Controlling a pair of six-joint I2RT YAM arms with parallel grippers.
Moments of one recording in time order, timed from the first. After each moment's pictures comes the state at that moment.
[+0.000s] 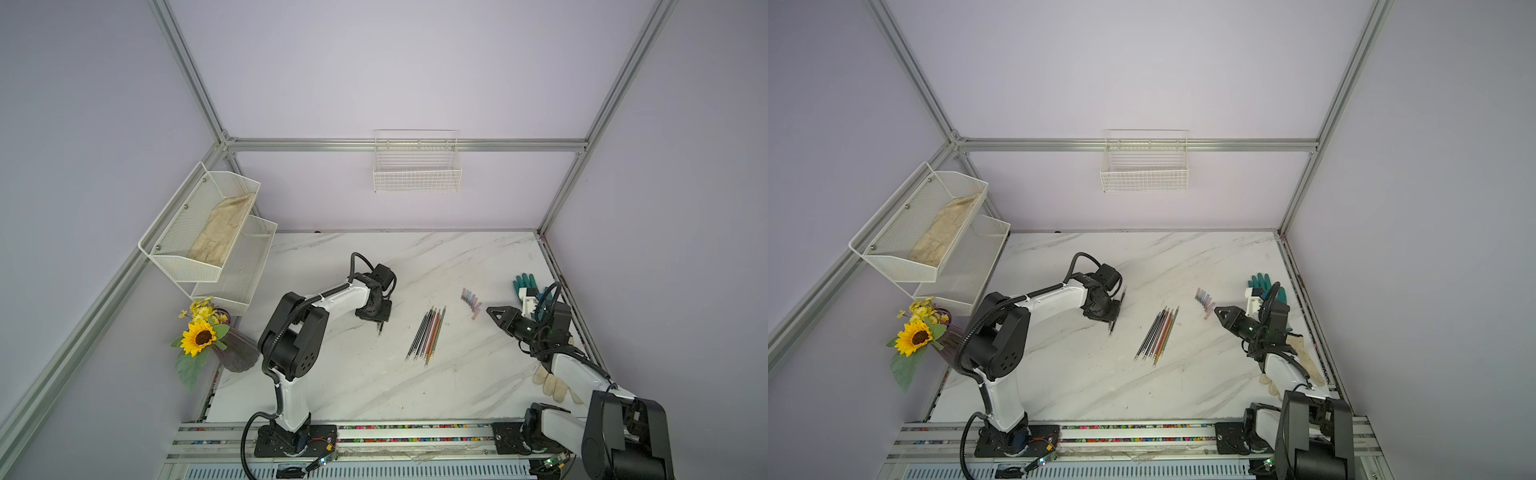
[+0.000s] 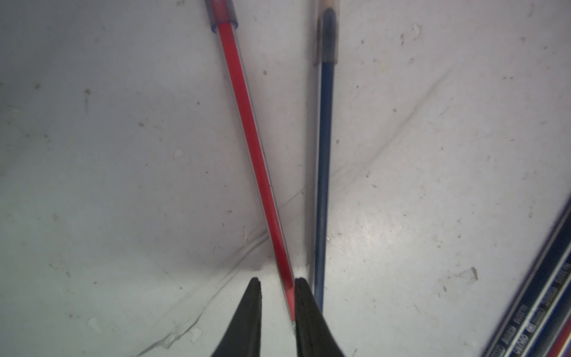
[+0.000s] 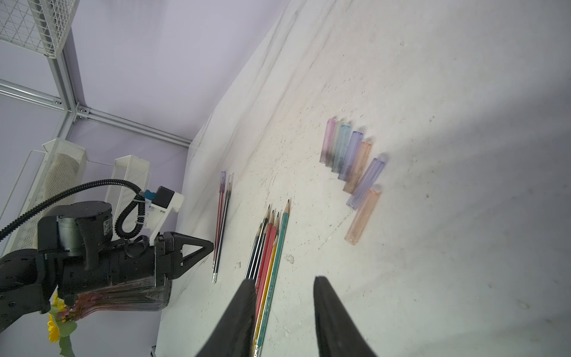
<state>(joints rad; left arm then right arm) -0.53 1.90 1.31 -0.72 -0.06 -0.34 -0.21 1.14 0.37 0.19 -0.75 0.60</state>
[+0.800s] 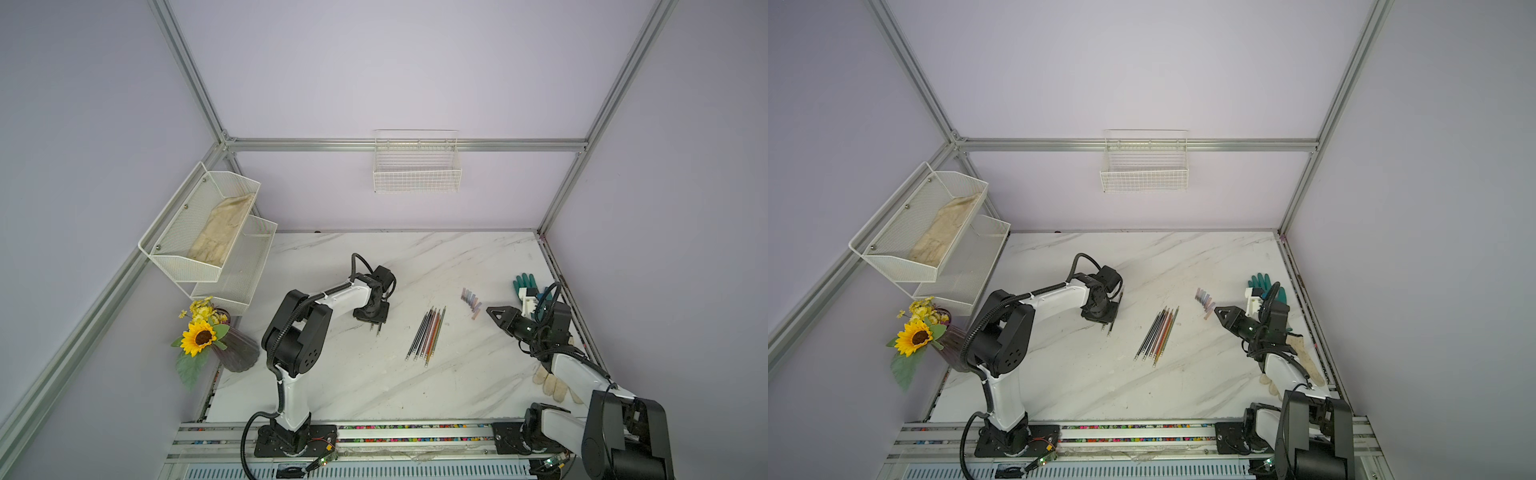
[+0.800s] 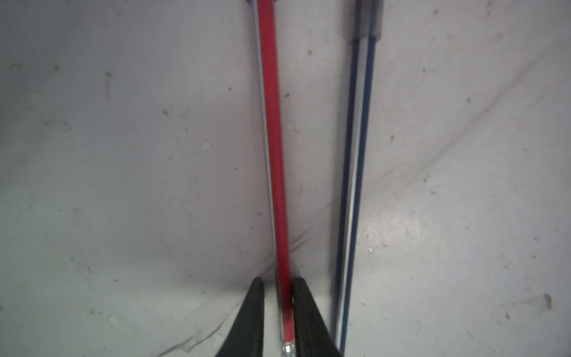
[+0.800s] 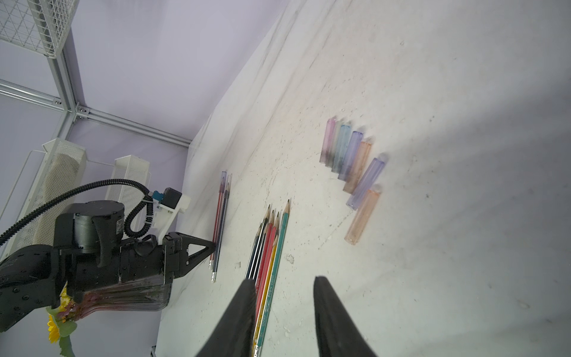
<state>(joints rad) -0.52 1.94 1.31 -0.76 -0.12 -0.34 -0.21 1.14 0.37 0.20 -0.75 0.60</state>
